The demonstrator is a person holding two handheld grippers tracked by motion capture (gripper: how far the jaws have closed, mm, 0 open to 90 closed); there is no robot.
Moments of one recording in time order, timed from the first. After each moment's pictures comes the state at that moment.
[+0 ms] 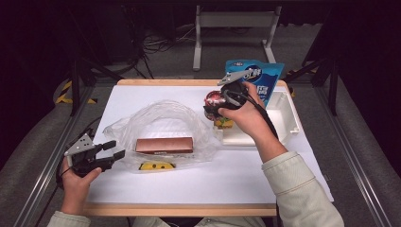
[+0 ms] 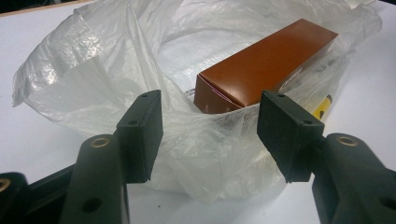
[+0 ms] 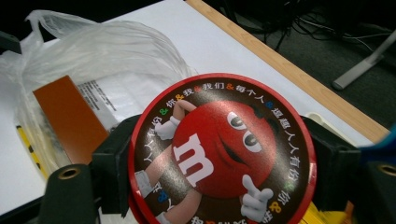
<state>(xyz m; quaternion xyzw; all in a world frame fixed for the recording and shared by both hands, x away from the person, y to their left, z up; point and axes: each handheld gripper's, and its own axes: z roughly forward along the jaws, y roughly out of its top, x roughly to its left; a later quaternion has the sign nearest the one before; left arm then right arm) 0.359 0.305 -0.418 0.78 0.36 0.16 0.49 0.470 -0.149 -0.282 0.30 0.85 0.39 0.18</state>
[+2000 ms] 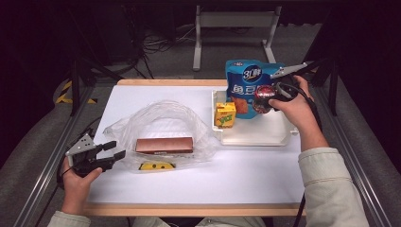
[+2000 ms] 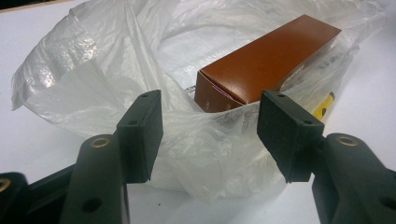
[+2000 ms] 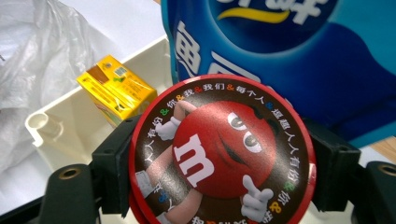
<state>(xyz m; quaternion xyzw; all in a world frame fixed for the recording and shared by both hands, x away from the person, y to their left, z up) 0.360 0.305 -0.419 0.78 0.36 0.16 0.48 0.499 -0.292 -0.288 0.36 0.84 0.34 0.21</state>
